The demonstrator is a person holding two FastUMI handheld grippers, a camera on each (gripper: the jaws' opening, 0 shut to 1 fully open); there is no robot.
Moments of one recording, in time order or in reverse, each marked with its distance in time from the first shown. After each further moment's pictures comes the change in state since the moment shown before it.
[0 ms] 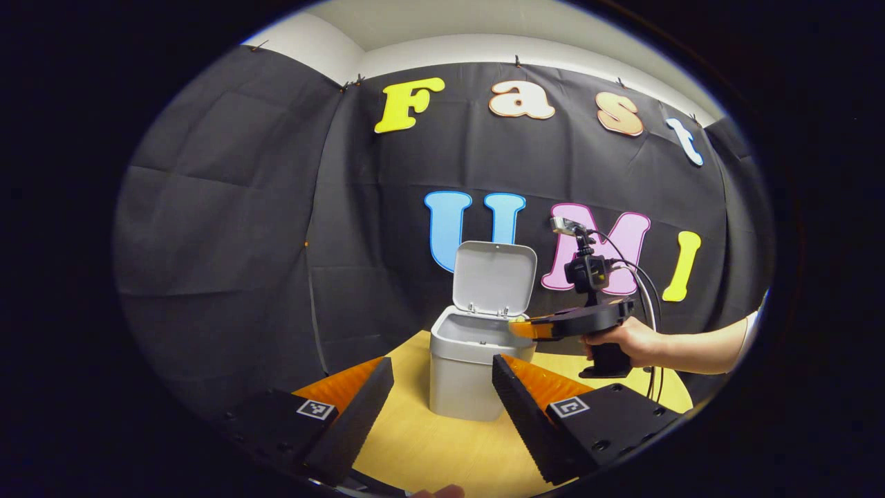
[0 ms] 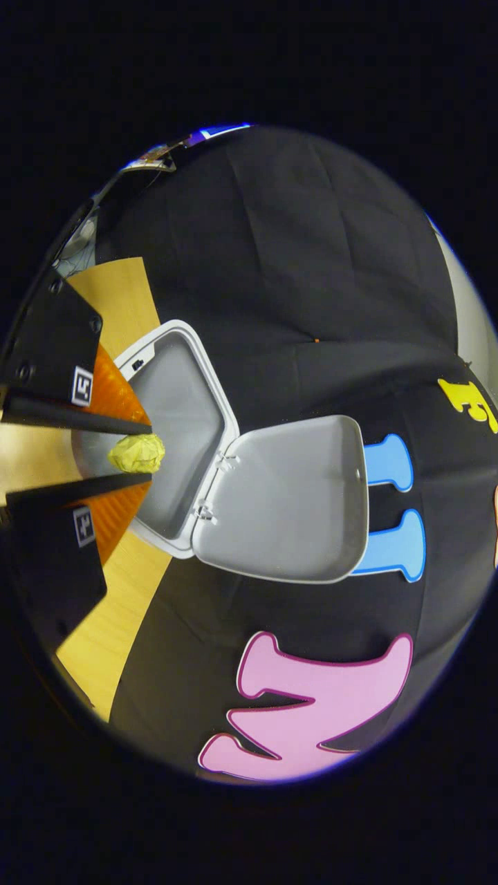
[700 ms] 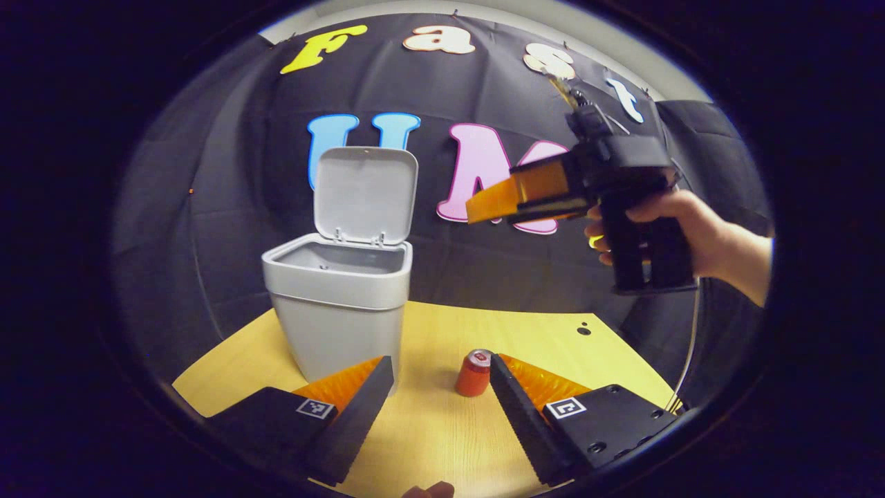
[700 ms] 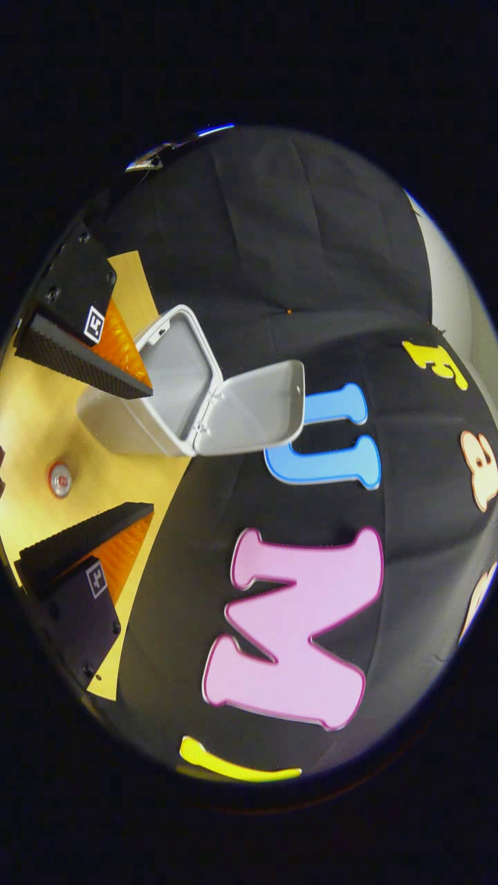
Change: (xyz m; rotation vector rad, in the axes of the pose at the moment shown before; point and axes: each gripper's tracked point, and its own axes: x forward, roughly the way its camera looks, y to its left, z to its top) left arm 0.090 -0.188 -0.155 0.044 0.207 -0.395; right arm -0.150 -0.110 0.022 0.060 -0.099 -0.184
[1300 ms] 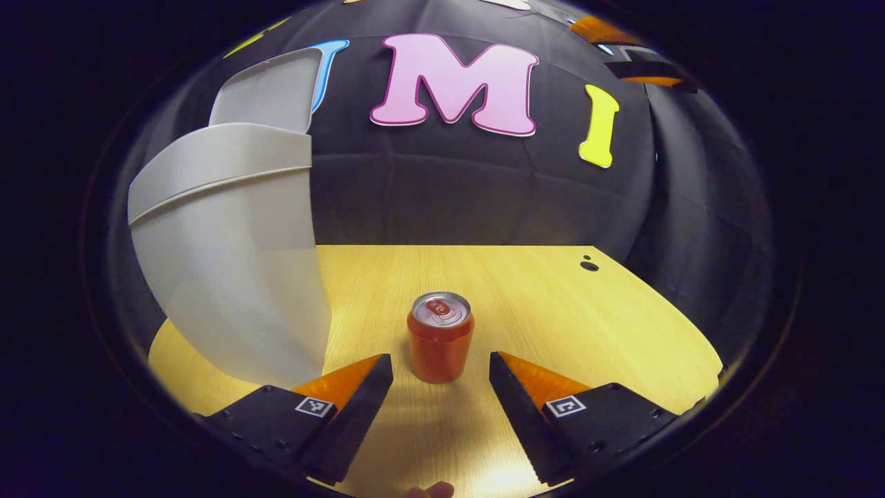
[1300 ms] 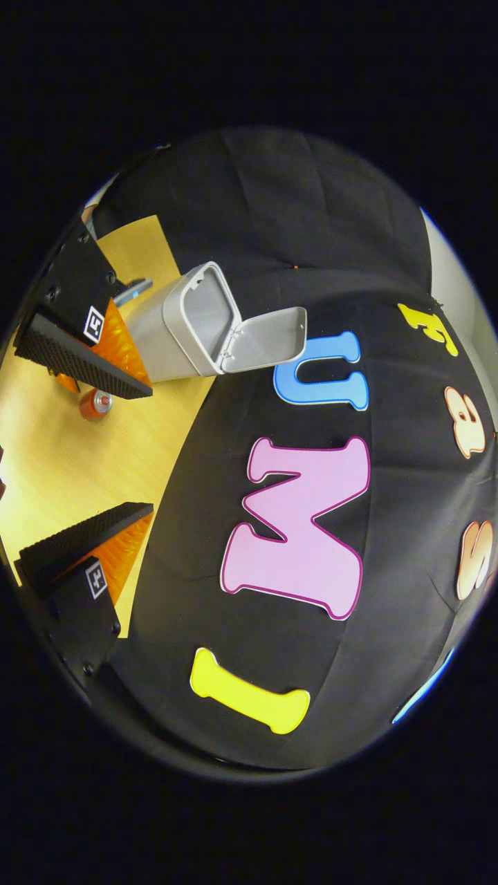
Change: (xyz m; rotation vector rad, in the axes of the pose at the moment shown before) left arm 0.148 -0.045 -0.125 0.121 0.199 -0.037; right arm -0.101 -0.092 -0.029 -0.045 0.030 -0.185
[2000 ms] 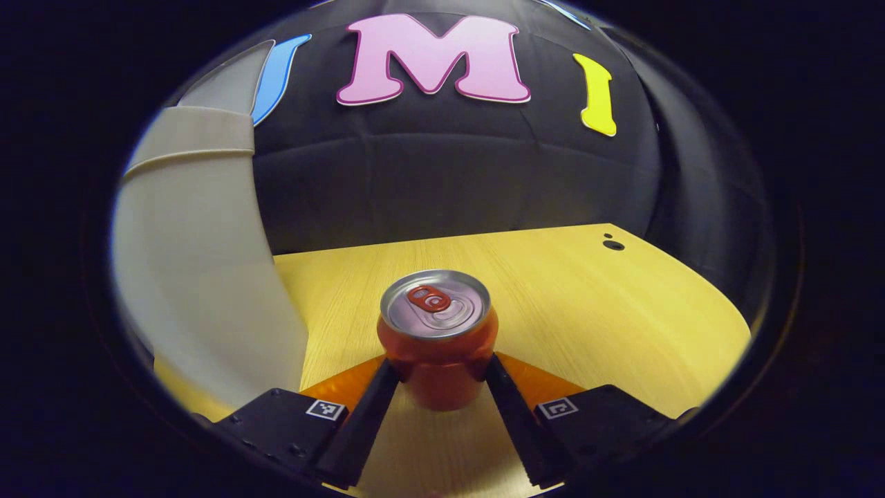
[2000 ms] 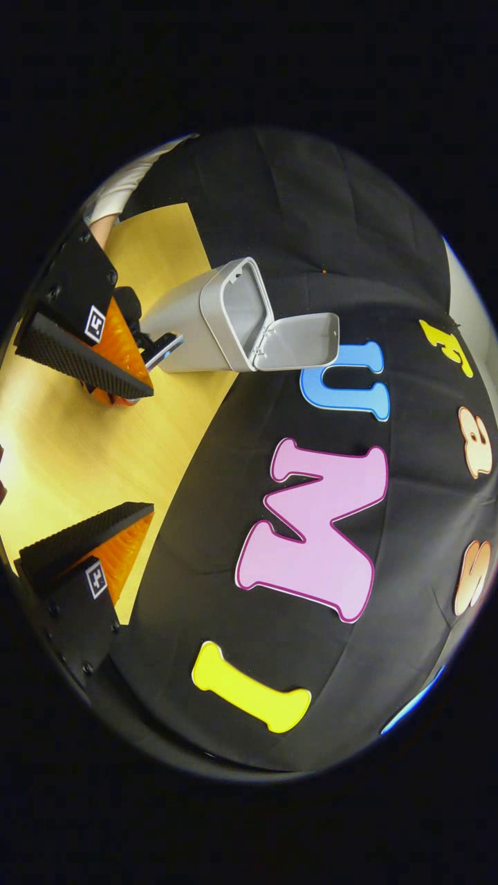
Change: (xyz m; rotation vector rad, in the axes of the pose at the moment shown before) left arm 0.062 -0.004 0.014 0.081 -0.022 0.008; right arm -0.013 -0.008 -0.032 -0.059 0.036 -0.013
